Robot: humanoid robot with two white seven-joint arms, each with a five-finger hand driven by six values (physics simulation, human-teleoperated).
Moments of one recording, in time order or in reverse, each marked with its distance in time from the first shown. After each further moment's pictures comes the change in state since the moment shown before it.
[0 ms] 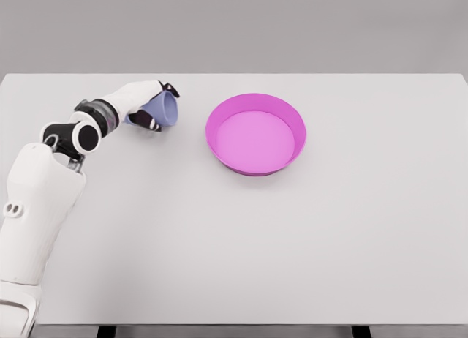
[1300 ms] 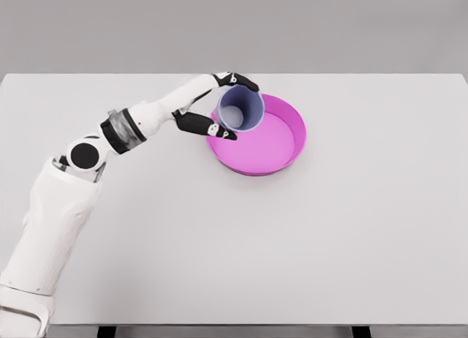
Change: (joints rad) left arm 0.046 -0.048 -0.043 0.004 0.752 -0.530 -0.001; right arm 0.000 0.000 0.000 0.000 0.000 0.000 0.000
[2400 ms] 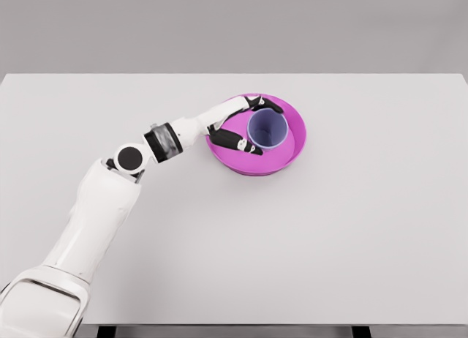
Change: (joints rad) left arm -0.083 -0.143 -0.060 0.336 -0.053 -0.018 0.001; right arm 0.000 0.000 0.000 0.000 0.000 0.000 0.000
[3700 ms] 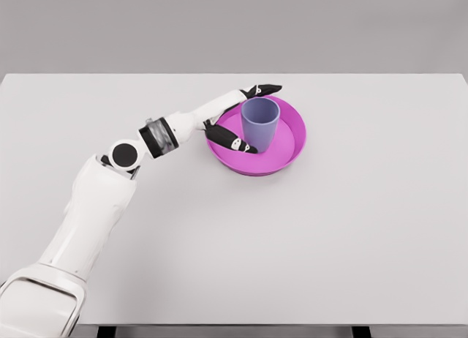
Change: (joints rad) left arm -0.008 0.015 0.010 -0.023 -0.002 -0.026 0.000; right arm 0.000 0.000 0.000 0.000 0.000 0.000 0.000
